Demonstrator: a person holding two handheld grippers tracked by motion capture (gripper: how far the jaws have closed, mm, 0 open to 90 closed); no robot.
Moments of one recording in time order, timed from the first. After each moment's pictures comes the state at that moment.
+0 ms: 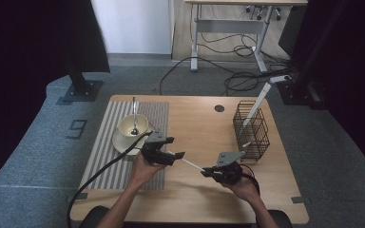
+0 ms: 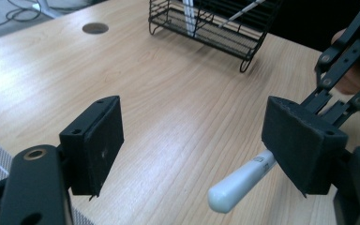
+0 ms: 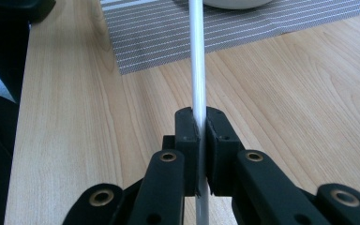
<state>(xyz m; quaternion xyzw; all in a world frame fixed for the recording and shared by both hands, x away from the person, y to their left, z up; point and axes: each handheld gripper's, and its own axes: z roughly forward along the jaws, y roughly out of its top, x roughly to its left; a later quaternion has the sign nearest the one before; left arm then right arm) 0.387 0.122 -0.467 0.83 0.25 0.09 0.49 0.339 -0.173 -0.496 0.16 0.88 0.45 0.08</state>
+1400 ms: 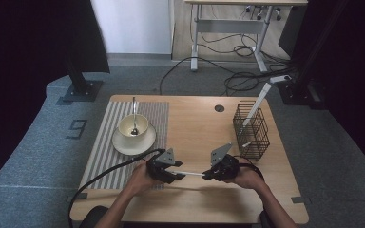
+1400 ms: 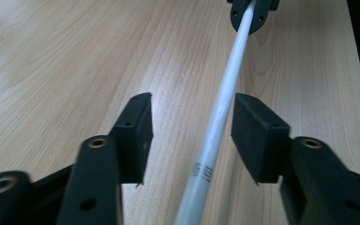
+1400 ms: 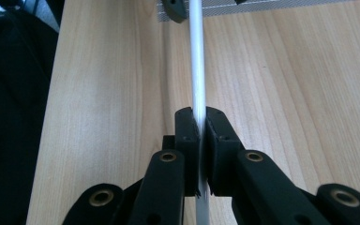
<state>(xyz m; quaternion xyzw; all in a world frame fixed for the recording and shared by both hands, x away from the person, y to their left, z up) 0.358 0.104 -0.493 0.91 0.10 0.05 0.39 0.362 -0.162 -0.484 0.05 0.94 0.34 0.00</state>
